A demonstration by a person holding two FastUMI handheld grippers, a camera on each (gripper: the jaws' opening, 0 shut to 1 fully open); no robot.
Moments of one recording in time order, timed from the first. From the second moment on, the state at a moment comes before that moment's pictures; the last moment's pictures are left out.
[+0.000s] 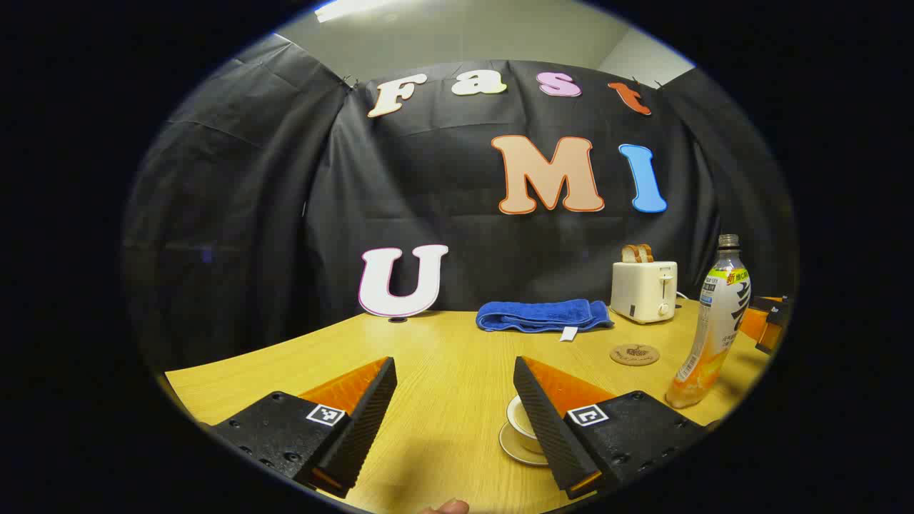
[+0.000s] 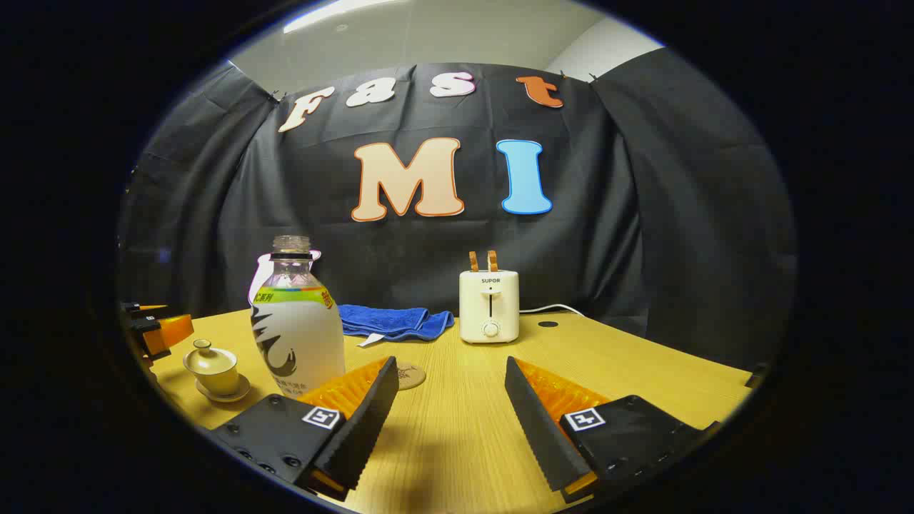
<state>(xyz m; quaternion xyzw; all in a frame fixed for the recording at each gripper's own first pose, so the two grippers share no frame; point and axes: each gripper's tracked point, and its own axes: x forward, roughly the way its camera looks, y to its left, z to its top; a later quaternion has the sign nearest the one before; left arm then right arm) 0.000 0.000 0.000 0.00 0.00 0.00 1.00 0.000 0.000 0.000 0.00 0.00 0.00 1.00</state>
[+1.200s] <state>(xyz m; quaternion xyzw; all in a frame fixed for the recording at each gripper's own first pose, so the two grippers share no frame) 0.000 -0.002 0.000 0.00 0.00 0.00 1.00 0.000 0.000 -0.001 0.00 0.00 0.00 1.00</state>
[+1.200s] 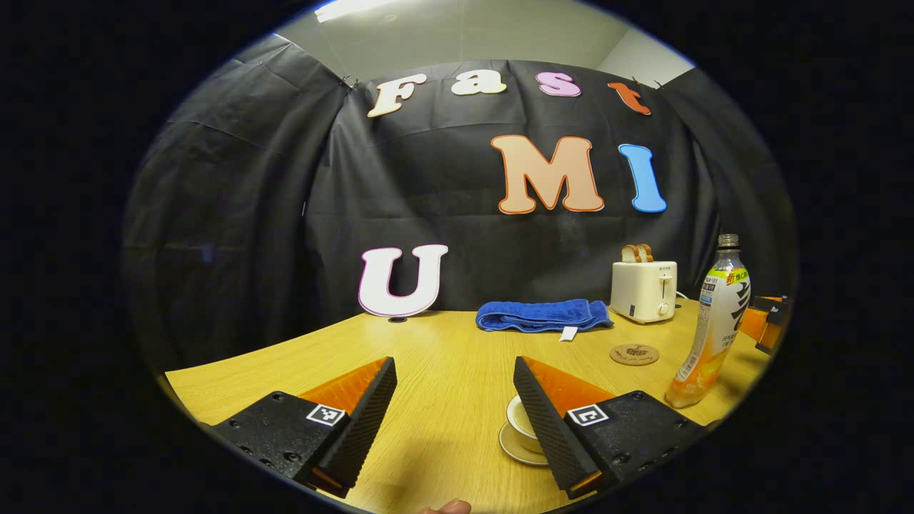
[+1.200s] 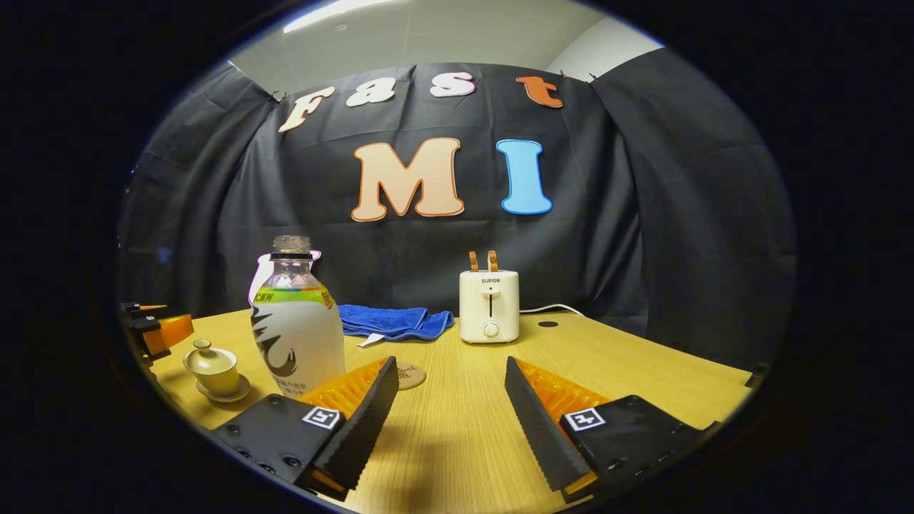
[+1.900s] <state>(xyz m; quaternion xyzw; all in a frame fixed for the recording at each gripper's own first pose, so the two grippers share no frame) -0.005 -0.043 0.001 -0.01 0.02 -0.08 1.00 0.001 -0.002 0.000 0.00 0.00 -0.01 1.00</state>
